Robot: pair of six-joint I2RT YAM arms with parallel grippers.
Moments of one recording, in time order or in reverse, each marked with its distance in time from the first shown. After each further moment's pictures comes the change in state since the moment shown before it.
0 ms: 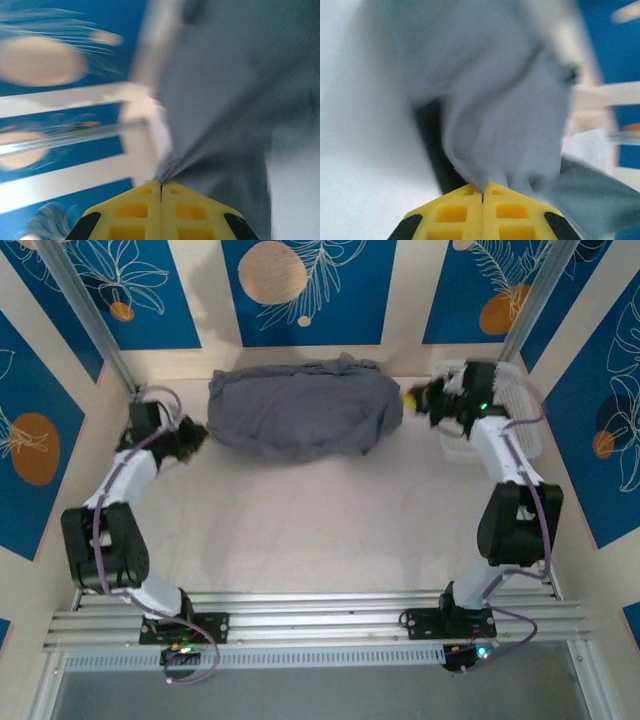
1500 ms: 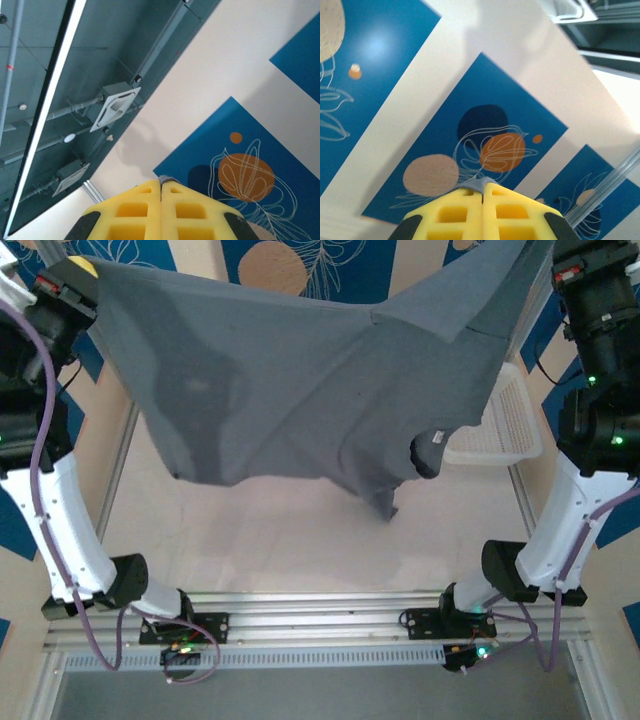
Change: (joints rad) left arm 0.047 -0.106 1.379 -0.417 -0.220 0.001; right arm -0.044 -0.160 1.313 -0.249 0.467 -0.116
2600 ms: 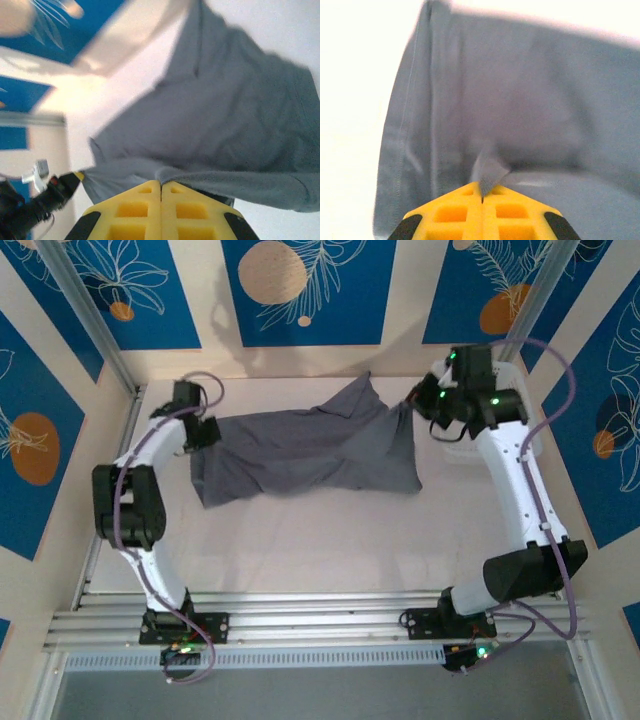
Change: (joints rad) left arm -0.198 0.354 -0.933 0.077 -0.330 0.379; right arm 0.227 -0.051 -0.851 -0.385 0.038 -0.241
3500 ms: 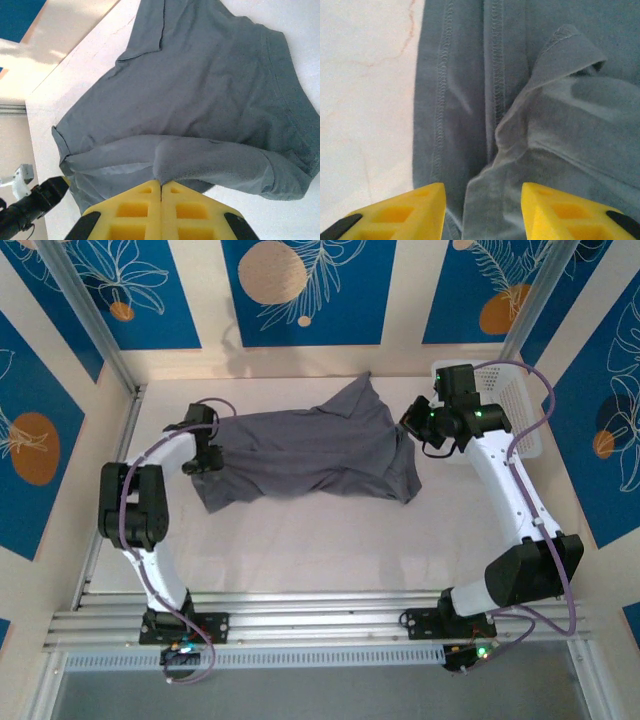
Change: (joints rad) left arm -0.049 0.047 -0.226 0.015 -0.208 0.069; right arm 0.041 -0.045 -0.303 0.074 0.034 -0.023
